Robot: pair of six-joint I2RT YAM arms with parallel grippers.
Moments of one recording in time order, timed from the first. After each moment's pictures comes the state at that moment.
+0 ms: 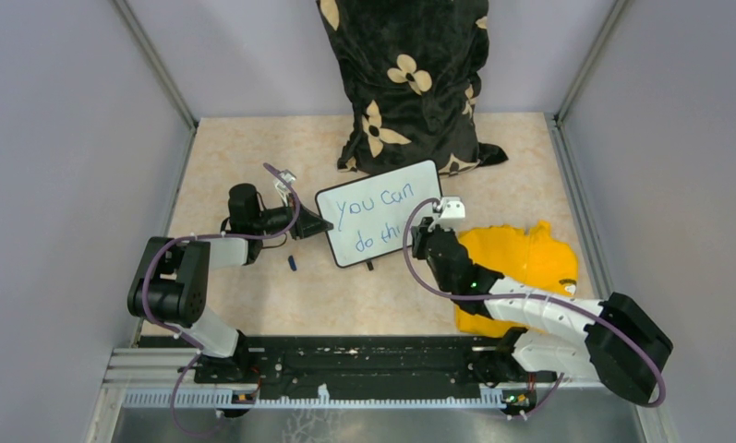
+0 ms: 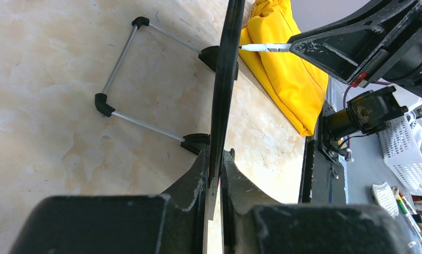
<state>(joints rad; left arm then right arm) -0.15 1.60 0.58 0.73 1.06 -0.39 0.87 1.09 0.45 0.33 0.61 0.44</state>
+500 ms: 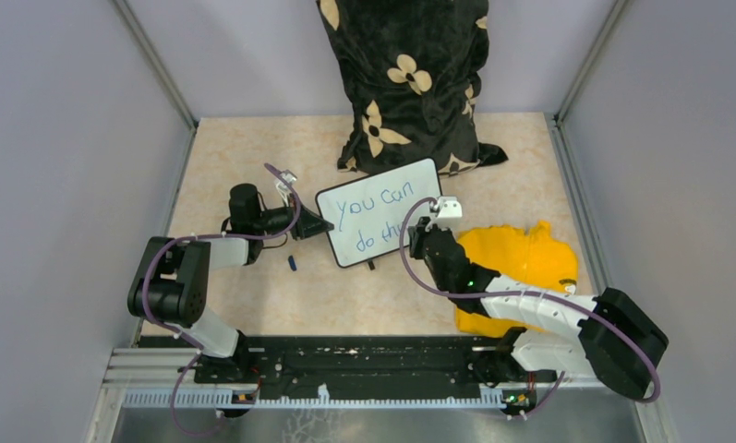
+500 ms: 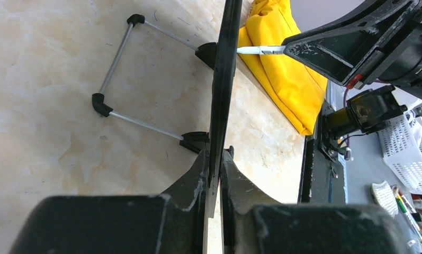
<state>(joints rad) -0.16 1.60 0.58 0.73 1.05 -0.39 0.87 1.13 0.46 0.36 0.59 0.45</state>
